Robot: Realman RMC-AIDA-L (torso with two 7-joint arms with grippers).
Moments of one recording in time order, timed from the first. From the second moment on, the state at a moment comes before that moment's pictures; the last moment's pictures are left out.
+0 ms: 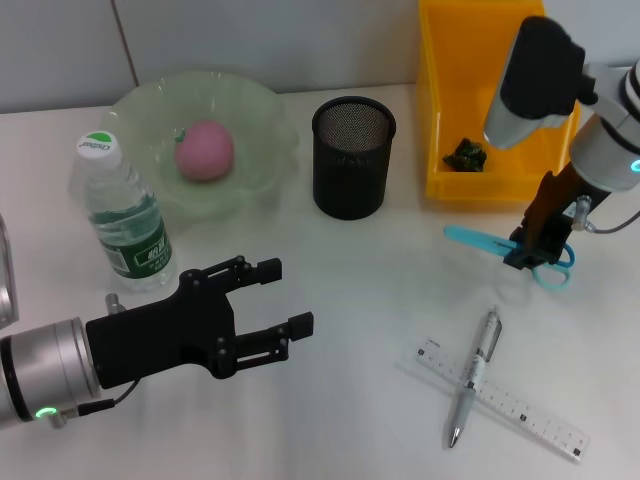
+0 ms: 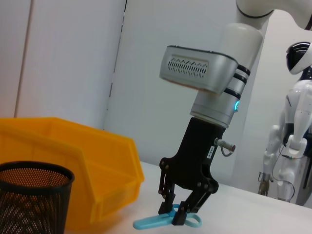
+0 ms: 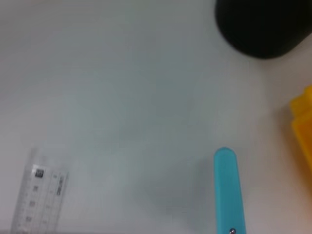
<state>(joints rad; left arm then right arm) -0.51 -2.08 0.99 0.30 1.59 1.54 -0.98 0.83 2.07 -1.08 -1.00 -2.89 -1.54 2.05</state>
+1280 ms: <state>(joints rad) -0.52 -2.07 0.99 0.31 1.57 1.57 -0.98 0.60 2.07 -0.95 -1.28 -2.17 -1.44 1.94</state>
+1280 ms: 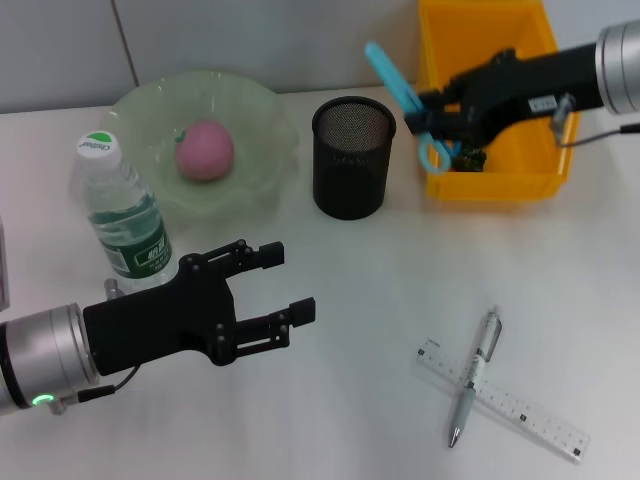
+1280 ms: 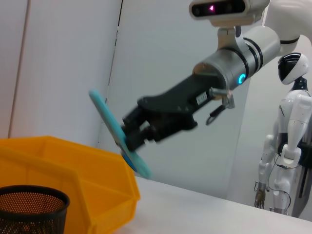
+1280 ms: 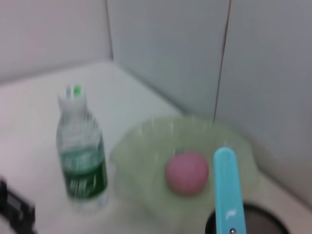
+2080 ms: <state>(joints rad) -0.52 -2.07 0.99 0.31 1.55 1.57 -0.97 0.51 2.08 -0.95 -1.18 -1.84 -1.22 1.54</state>
